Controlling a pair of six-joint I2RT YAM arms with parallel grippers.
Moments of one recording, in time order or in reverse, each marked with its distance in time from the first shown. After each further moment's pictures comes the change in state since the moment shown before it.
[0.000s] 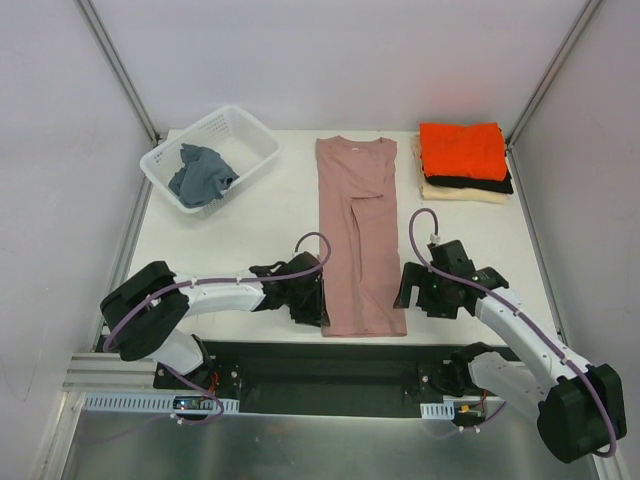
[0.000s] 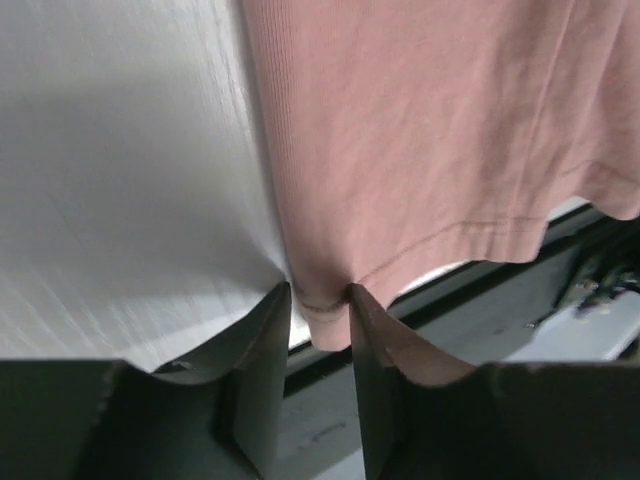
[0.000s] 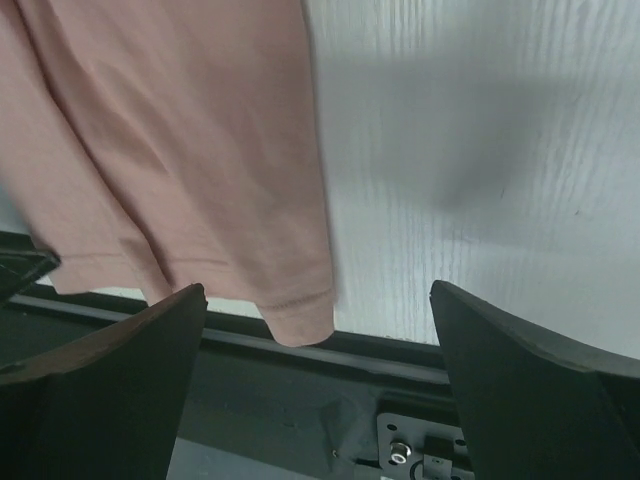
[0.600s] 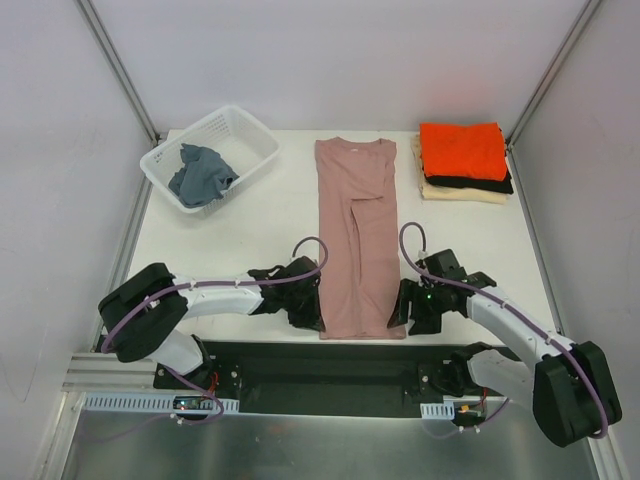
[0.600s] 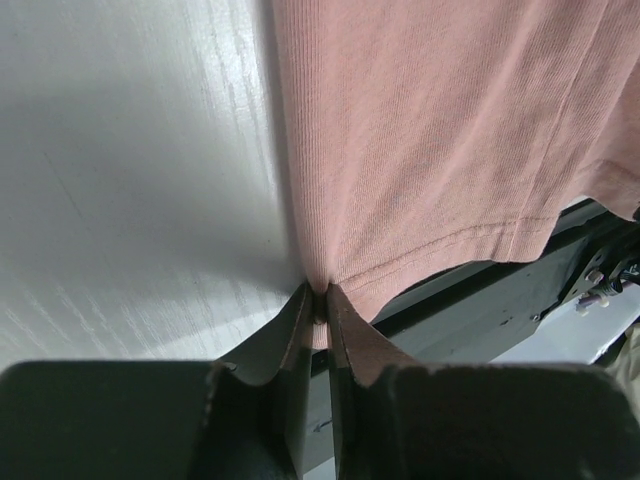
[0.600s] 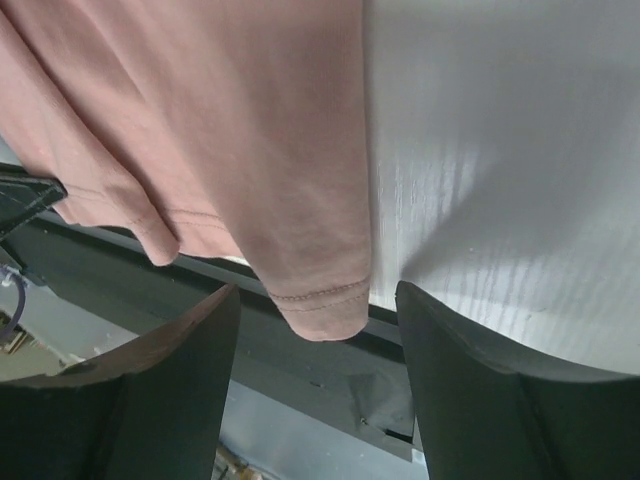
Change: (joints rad) left arm -0.013 0.002 -0.029 0.009 0.017 -0.027; right arm -0.002 0.089 -0.123 0.072 -0.251 0.014
